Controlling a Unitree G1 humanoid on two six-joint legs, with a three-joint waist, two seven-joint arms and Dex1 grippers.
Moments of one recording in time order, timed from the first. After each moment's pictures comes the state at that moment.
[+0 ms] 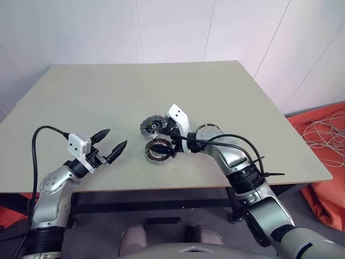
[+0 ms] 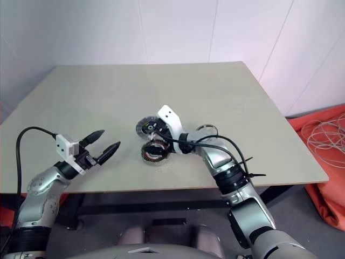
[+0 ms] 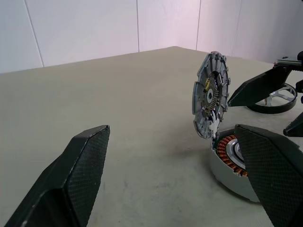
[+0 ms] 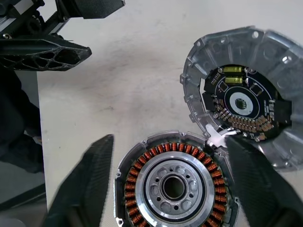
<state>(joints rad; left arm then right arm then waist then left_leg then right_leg) 0.02 0.43 0.23 0.00 -0.45 0.00 -0.82 -0.59 -0.21 0.32 0.09 0.21 0.69 0.81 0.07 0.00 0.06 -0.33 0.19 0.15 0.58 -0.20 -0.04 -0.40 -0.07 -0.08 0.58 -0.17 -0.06</state>
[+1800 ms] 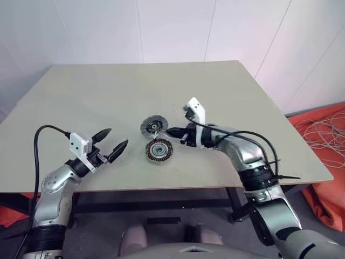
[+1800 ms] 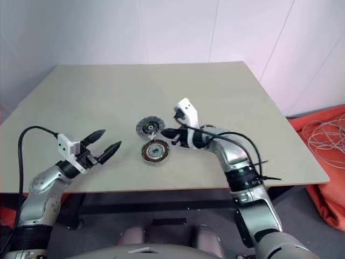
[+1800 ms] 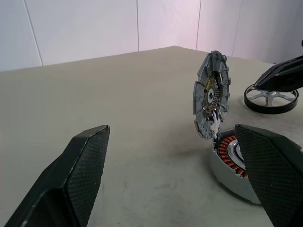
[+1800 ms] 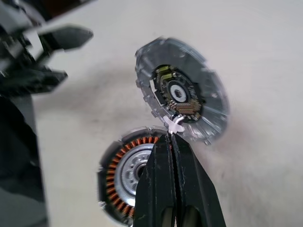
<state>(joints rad) 0.00 0.43 0.21 0.02 -0.45 0.00 -0.83 -0.54 -0.28 0.10 0.02 0.36 0.83 0.82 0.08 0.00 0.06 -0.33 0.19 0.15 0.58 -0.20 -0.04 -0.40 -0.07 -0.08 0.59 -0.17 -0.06</state>
